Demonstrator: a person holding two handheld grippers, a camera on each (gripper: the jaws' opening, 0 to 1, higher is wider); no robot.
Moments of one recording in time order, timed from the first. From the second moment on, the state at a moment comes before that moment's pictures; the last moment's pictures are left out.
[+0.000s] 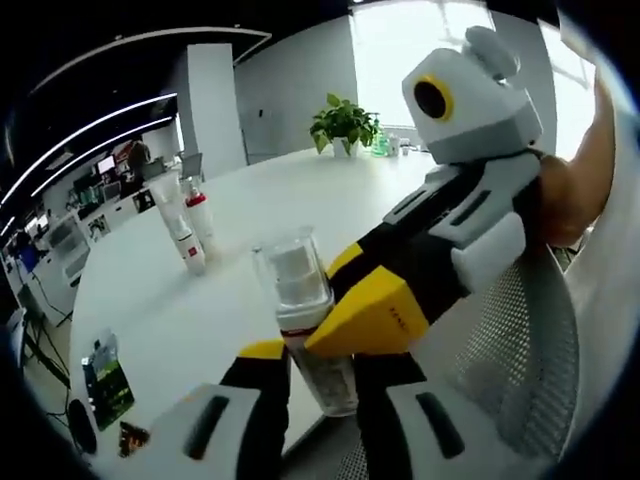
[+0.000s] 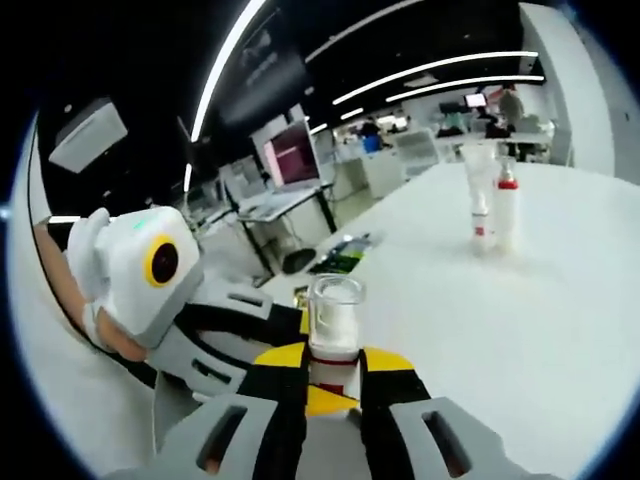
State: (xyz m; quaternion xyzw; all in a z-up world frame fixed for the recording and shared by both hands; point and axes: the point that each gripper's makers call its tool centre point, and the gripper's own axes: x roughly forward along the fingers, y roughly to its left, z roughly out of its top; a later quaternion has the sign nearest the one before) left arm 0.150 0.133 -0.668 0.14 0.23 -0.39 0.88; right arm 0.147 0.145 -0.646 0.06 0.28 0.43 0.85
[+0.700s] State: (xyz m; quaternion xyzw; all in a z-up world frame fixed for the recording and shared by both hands) left arm 0.155 0.166 -0.739 0.38 0.33 -0.38 0.77; right arm 0.197 0.102 -0.638 0.14 0.28 0.34 0.89
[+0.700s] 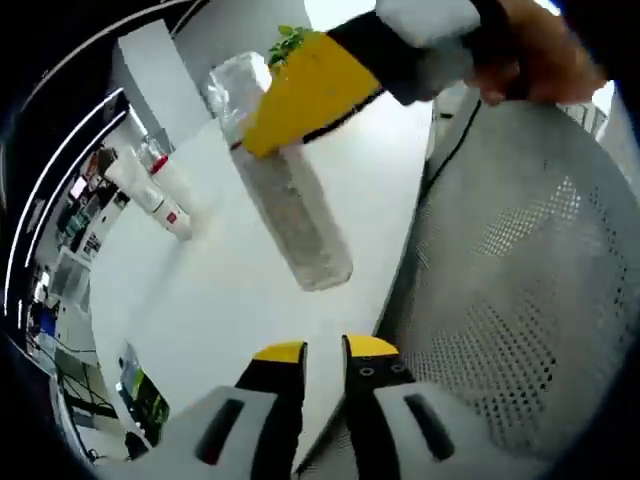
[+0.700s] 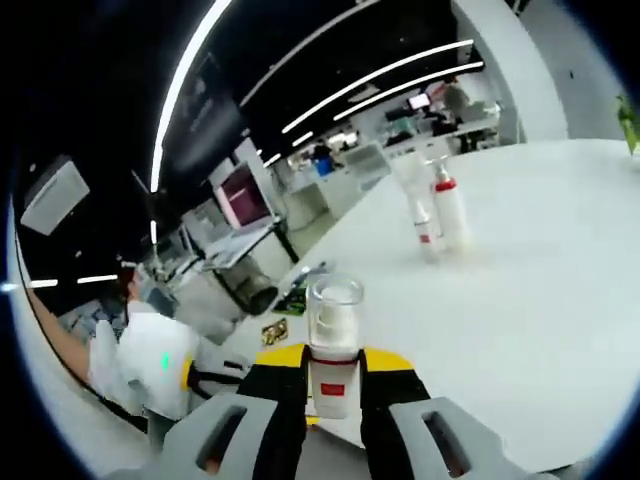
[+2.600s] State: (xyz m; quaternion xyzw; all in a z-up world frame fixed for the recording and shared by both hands) left arm 0.158 0.172 -0.742 0.34 0.35 -0.37 0.80; right arm 0.360 0.083 -0.654 0.02 0.22 0.26 0.94
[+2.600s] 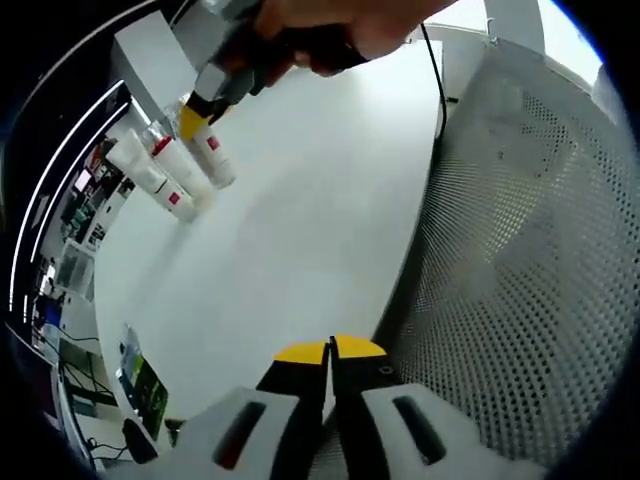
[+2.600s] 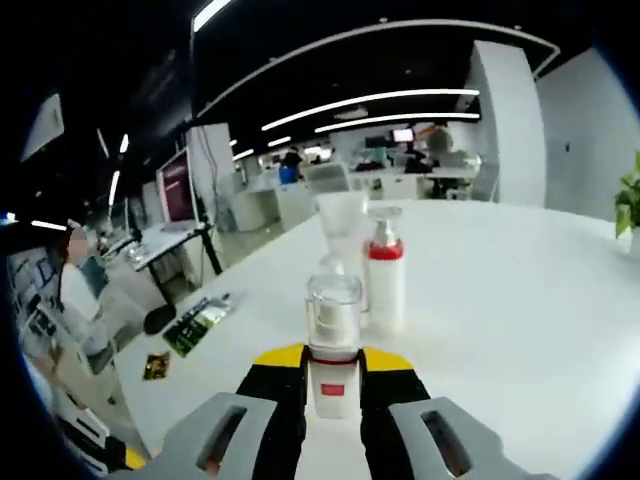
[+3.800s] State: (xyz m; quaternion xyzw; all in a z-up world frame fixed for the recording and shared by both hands) left arm 0.148 0.169 -0.750 0.33 0.37 -0.39 0.78; right arm 0.415 0.093 -0.692 -0.05 0.18 0.24 0.95
